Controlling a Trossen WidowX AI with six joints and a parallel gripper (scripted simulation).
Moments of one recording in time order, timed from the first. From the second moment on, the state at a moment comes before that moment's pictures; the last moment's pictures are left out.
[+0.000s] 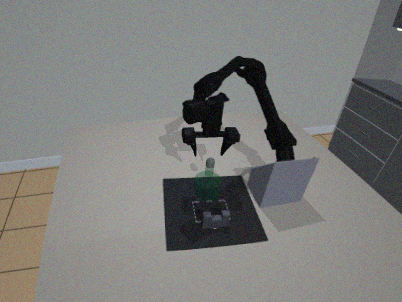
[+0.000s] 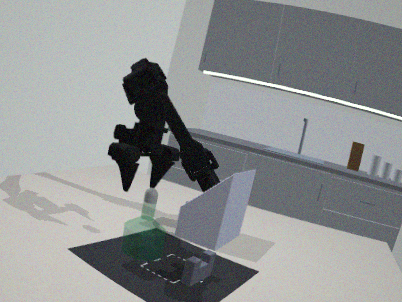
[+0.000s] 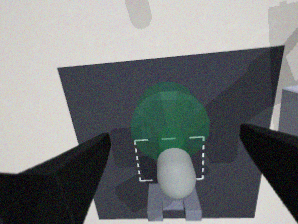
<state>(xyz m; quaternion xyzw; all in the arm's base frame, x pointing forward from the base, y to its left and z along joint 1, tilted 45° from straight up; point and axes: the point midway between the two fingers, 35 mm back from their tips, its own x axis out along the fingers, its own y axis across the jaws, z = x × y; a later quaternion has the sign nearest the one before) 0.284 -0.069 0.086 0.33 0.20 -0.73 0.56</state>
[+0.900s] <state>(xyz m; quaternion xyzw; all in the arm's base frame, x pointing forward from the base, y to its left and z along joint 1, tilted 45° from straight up) 0.292 -0.046 0.062 0.33 0.20 -0.73 0.56</state>
